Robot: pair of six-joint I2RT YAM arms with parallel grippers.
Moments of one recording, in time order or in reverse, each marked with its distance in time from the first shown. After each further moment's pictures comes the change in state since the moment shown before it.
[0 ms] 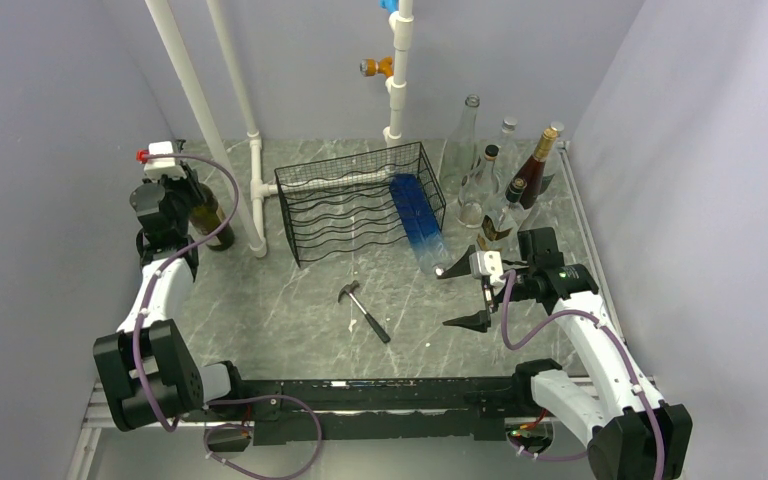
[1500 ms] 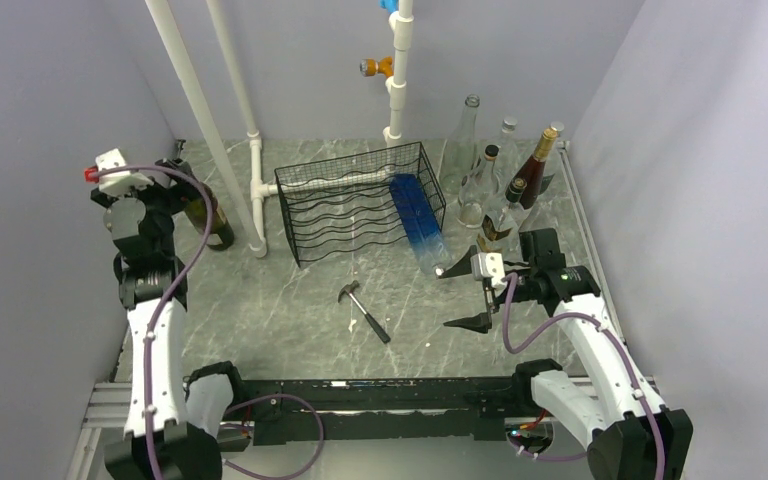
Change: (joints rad) left arm 0.006 -0.346 0.072 -0.342 -0.142 -0.259; right arm -0.005 -0.015 0.000 -0.008 0.000 -0.011
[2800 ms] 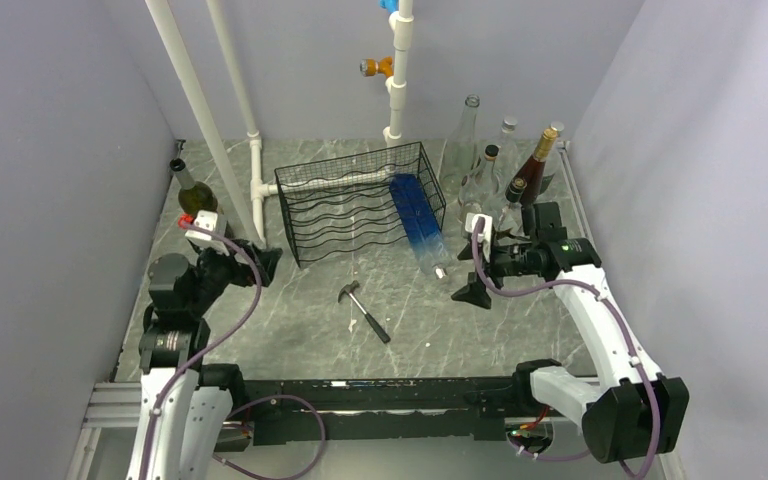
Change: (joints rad) left arm -0.273 -0.384 -0.237 -0.443 0.428 0.093; right arm -0.032 0.146 0.178 -0.051 0.319 0.262
